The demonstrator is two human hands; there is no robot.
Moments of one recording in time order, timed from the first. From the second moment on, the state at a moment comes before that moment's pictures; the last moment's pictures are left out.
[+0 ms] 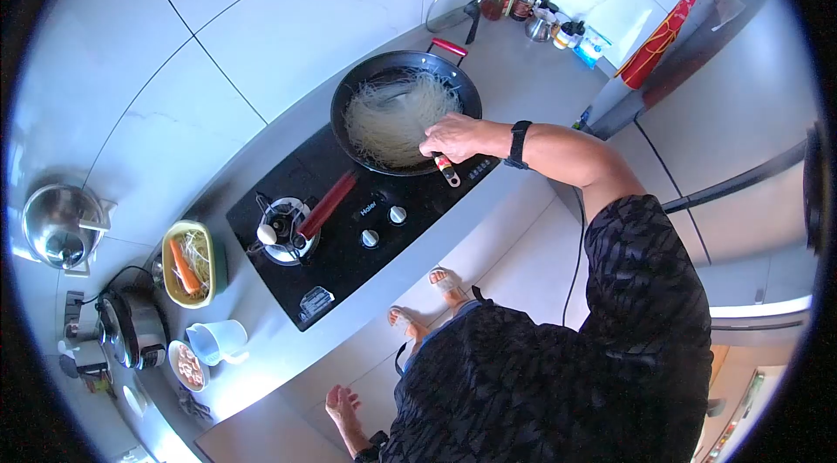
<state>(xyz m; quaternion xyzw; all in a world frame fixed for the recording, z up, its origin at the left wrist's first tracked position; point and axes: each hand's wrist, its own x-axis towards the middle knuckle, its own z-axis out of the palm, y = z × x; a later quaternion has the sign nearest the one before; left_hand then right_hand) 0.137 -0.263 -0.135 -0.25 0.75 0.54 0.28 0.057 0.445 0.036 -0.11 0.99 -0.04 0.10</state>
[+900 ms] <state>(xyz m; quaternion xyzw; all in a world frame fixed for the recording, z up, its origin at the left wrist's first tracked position) 0.196 -0.231 -0.122 -0.29 0.75 0.53 0.26 0.074 0.515 0.050 0.29 0.77 -0.57 -0.09</state>
